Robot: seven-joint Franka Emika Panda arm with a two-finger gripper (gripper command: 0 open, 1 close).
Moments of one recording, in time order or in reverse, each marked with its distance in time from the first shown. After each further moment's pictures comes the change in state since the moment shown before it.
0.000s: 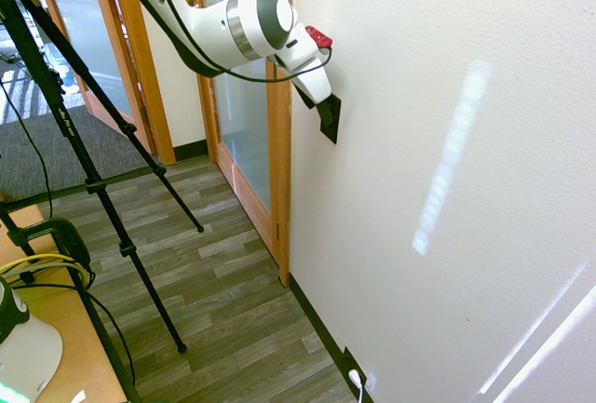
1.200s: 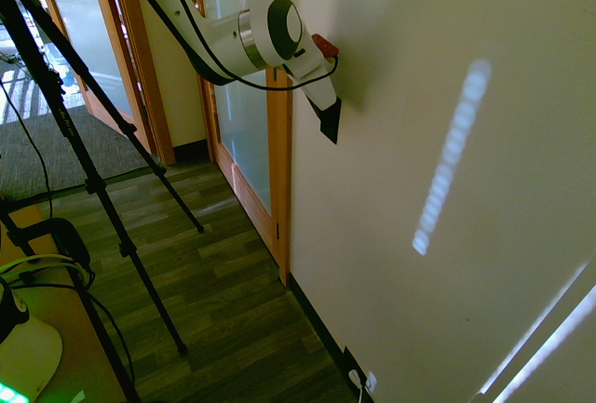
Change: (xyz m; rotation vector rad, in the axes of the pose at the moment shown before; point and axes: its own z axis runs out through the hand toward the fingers) arm -0.002 -0.008 0.035 -0.010 -0.012 0.018
